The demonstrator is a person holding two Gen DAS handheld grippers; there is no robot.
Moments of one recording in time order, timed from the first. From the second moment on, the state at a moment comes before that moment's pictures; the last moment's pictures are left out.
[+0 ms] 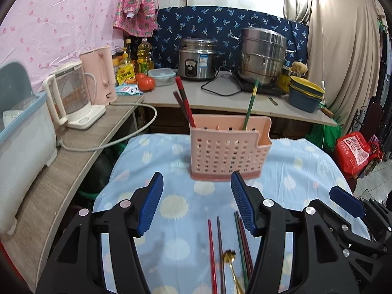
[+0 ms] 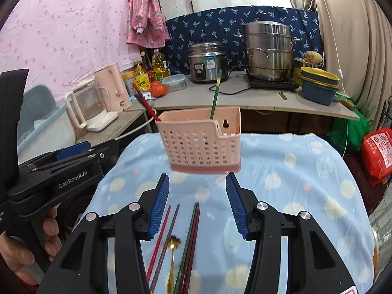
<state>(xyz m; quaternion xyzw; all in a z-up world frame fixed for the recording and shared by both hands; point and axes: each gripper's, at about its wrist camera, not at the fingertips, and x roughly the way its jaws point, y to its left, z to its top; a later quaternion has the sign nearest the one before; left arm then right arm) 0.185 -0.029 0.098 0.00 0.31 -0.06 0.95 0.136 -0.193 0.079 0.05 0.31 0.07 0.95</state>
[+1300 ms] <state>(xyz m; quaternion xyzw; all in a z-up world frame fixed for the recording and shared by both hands) 0.058 -0.023 -0.062 0.02 0.46 -0.08 0.88 0.019 -0.164 -0.074 0.03 0.47 0.07 0.88</state>
